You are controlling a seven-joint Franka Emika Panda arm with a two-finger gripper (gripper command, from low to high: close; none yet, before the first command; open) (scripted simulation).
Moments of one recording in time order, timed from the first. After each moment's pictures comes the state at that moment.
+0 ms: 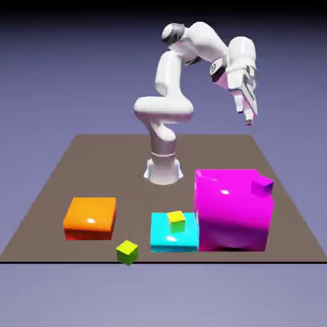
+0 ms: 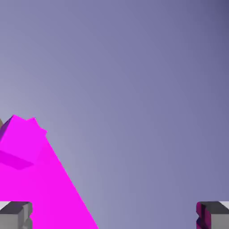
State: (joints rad) arm -0.18 -0.92 0.91 -2.62 0.22 2.59 0.18
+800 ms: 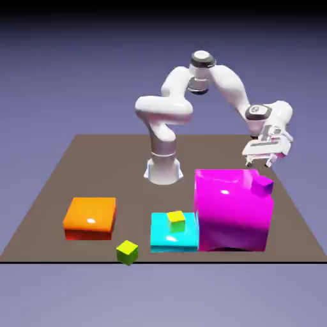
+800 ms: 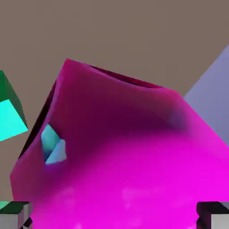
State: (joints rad) arm -0.37 -1.26 1.78 -2.43 0.44 2.16 -0.35
